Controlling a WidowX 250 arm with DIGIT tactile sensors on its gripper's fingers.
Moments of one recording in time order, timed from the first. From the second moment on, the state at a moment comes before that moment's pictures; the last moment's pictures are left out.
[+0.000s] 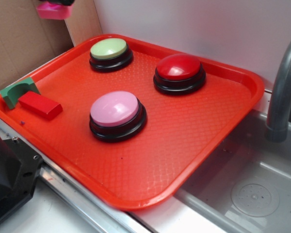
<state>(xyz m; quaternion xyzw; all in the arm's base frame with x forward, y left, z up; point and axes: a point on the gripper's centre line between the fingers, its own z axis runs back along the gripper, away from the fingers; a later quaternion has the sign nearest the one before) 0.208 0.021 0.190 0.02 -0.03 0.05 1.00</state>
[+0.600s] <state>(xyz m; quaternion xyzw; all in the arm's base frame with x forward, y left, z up) 0.222 0.029 0.185 0.01 -0.03 0.04 1.00</state>
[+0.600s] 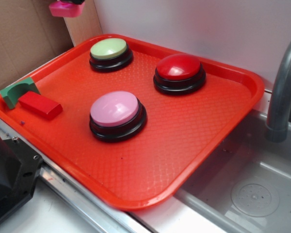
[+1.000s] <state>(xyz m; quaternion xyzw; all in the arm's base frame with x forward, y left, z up) 0.225 0.029 0.182 0.01 -0.02 0.05 1.00</state>
